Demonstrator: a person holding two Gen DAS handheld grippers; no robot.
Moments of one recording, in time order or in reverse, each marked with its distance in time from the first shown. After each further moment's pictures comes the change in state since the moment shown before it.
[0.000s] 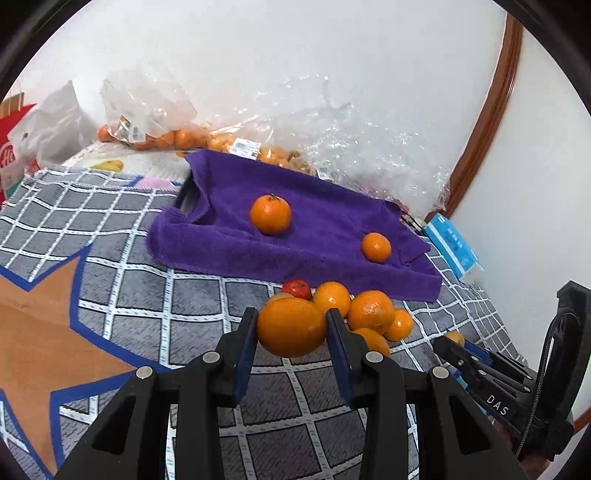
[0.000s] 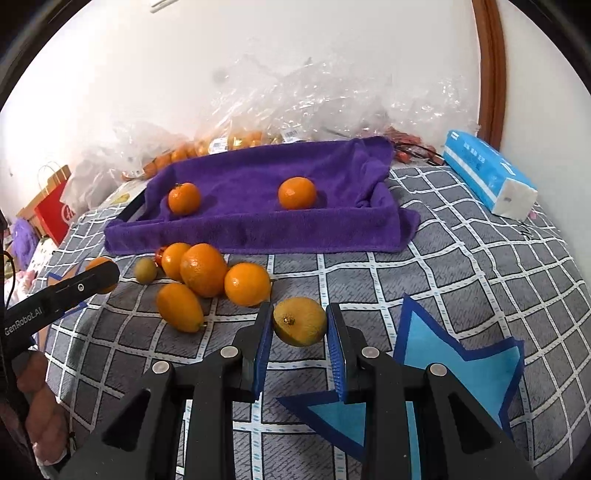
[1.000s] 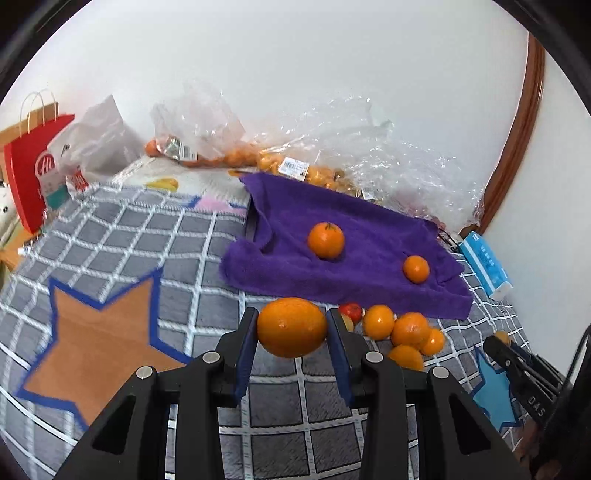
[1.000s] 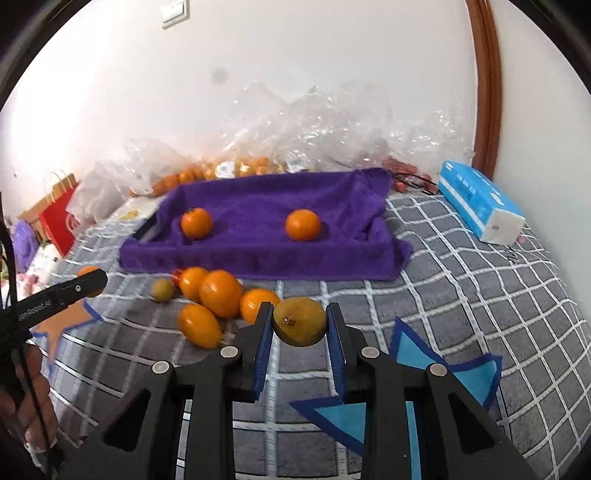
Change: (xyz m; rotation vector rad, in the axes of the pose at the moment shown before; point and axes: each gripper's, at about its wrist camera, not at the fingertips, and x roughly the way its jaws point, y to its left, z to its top) left arm -0.035 0.019 0.029 -0.018 -0.006 0.143; right arm -0.031 0.013 0.018 -0.027 -0.073 -0.003
